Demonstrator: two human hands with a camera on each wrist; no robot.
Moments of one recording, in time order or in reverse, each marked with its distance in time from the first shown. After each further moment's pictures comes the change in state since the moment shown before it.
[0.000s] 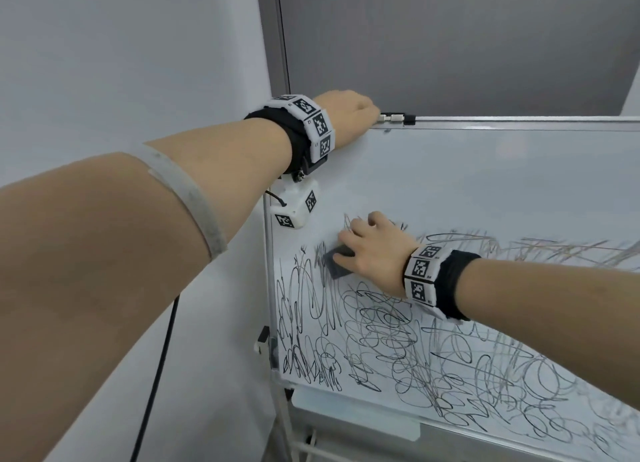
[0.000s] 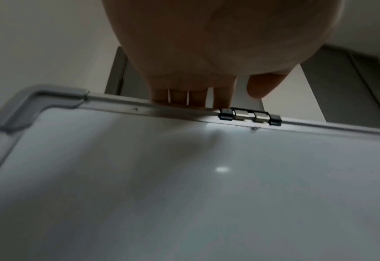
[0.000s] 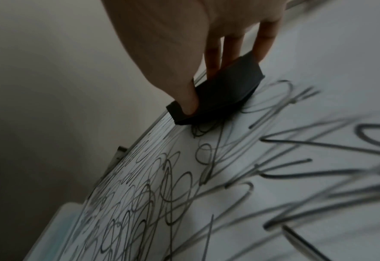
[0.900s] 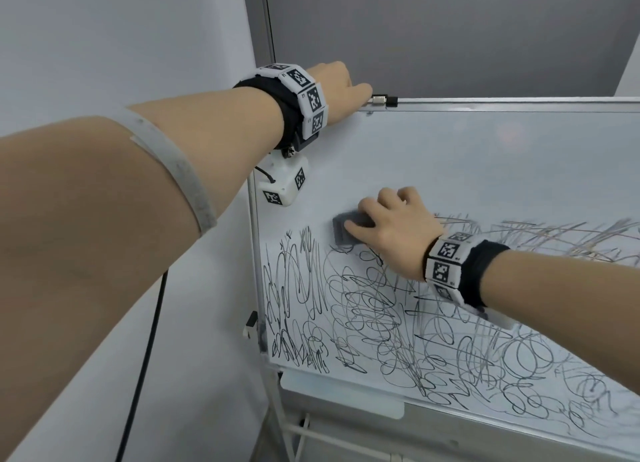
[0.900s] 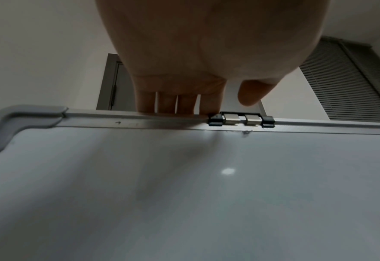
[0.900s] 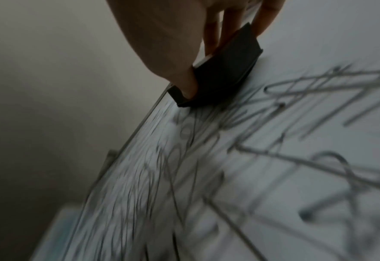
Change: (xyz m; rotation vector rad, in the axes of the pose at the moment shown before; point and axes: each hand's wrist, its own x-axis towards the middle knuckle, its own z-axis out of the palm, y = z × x) left_hand 0.008 0.005 0.003 0.020 0.093 -0.087; right_hand -0.025 0.025 0.050 0.053 0.354 0.211
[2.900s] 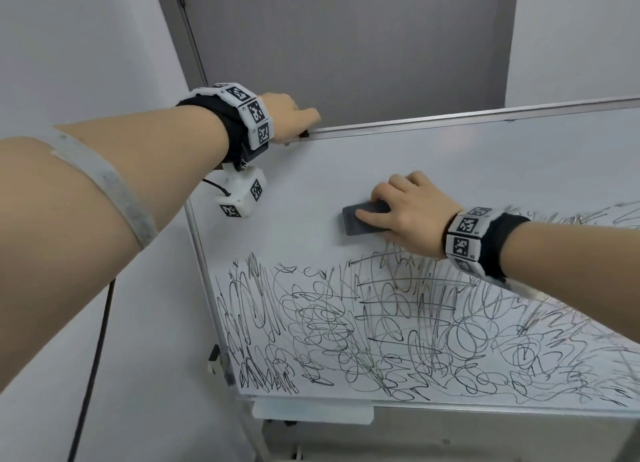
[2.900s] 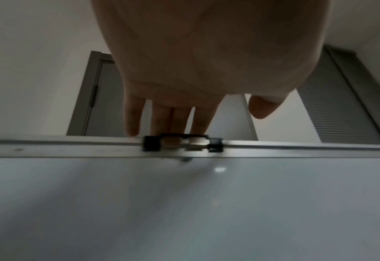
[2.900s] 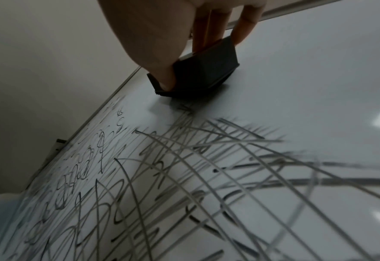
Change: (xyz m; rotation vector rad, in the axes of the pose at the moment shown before) left_hand 0.000 0.071 -0.018 0.178 -0.219 0.004; right_hand -0.089 0.100 -0.039 0.048 0.043 0.055
